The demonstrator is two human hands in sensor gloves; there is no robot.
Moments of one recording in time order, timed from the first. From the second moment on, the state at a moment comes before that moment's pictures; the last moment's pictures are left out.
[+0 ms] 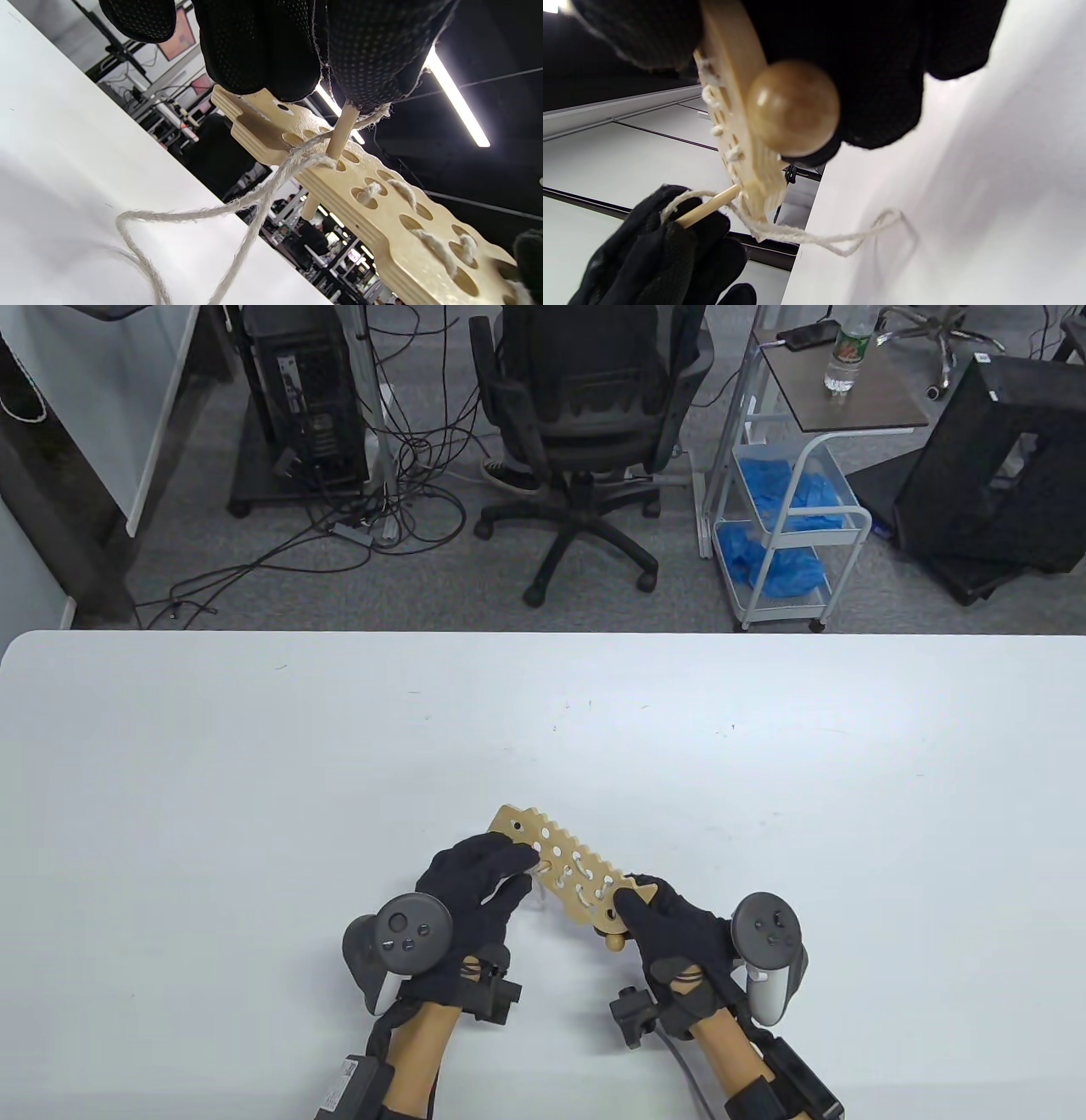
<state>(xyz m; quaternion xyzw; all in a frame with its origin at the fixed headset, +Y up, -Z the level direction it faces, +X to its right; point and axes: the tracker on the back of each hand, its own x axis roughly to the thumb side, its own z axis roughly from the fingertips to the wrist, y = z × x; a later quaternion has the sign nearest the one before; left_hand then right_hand) -0.143 -0.708 -0.256 0.14 -0.08 0.38 0.91 0.141 -0.756 -0.252 0.01 -0.02 0.76 0.64</state>
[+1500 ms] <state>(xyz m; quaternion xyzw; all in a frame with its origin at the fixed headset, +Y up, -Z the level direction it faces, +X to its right) -0.145 -0.727 -0.270 -0.01 -0.13 0.60 0.79 0.130 -0.758 -0.257 0.08 0.07 0.61 0.78</state>
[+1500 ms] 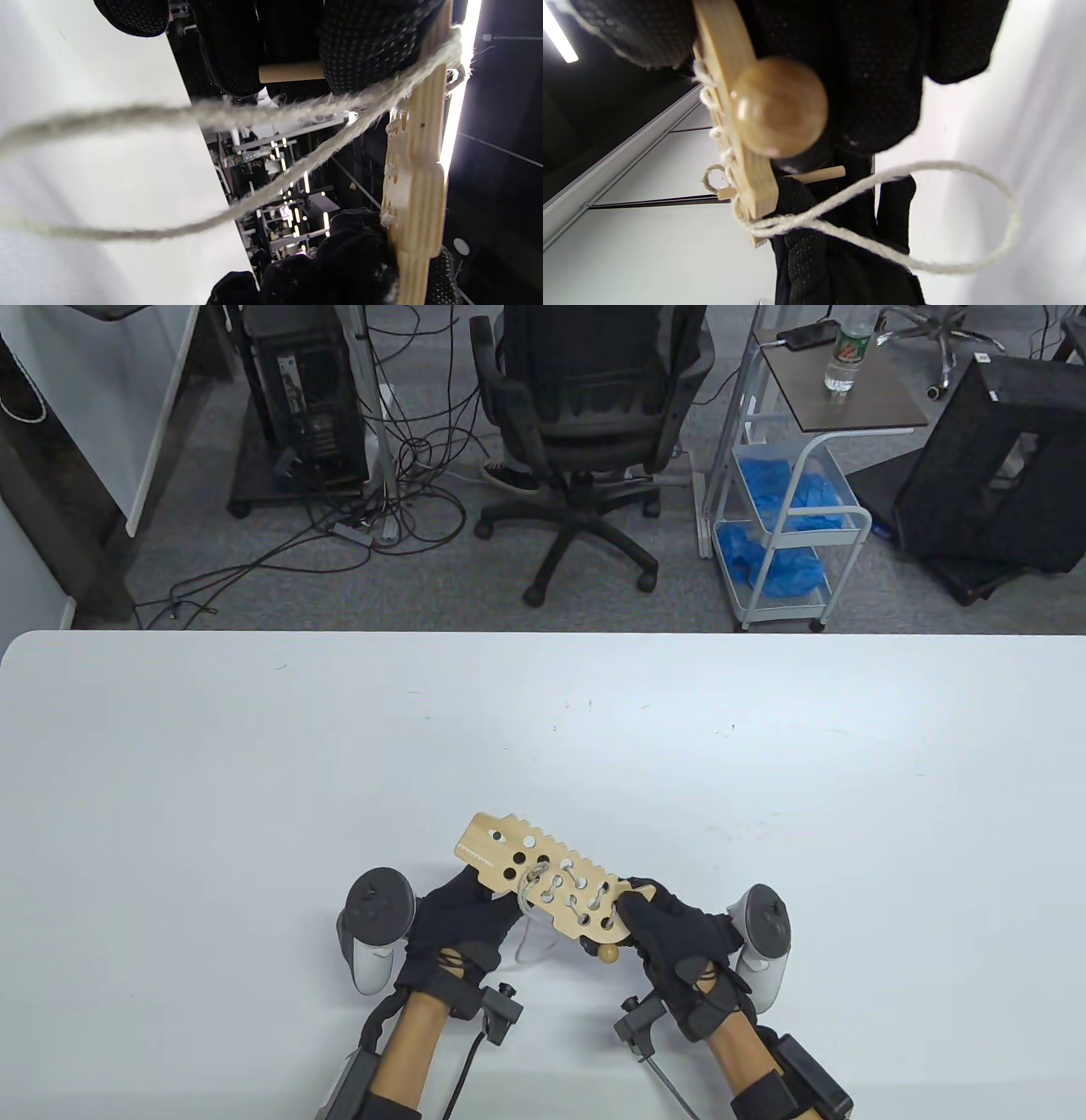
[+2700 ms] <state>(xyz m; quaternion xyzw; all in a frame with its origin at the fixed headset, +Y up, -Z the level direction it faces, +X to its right) -0.172 -0.735 -0.273 0.02 -0.03 0.56 0.83 0.189 -0.774 -0.262 -0.10 -0.01 0.60 0.79</state>
